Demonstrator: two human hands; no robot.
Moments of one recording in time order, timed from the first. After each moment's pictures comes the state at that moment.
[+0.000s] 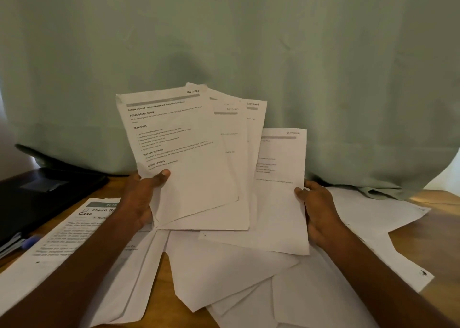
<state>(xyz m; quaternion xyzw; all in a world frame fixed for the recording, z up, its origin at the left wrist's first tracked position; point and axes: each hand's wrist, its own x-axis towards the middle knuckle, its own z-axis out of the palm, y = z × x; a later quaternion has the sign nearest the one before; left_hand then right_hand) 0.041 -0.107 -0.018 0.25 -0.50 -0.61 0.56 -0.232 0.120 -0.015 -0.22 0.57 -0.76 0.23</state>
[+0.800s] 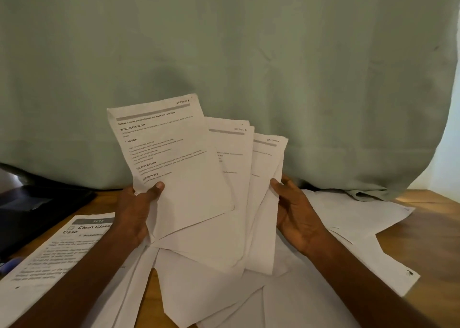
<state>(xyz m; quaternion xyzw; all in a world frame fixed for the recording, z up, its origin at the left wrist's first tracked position) 0.030 -0.091 -0.018 0.26 -0.49 -0.59 0.59 -0.208 0.119 -0.005 -0.31 0.33 -0.80 0.38</state>
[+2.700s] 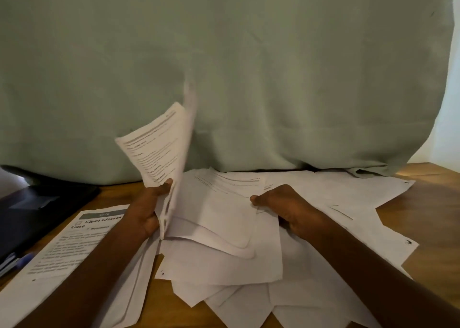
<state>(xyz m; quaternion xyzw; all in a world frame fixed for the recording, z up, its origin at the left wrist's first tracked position) 0.025 -0.082 -0.019 0.30 -0.48 -0.70 0.42 -0.192 0.118 -0.011 -0.26 0.71 -0.58 0.31</state>
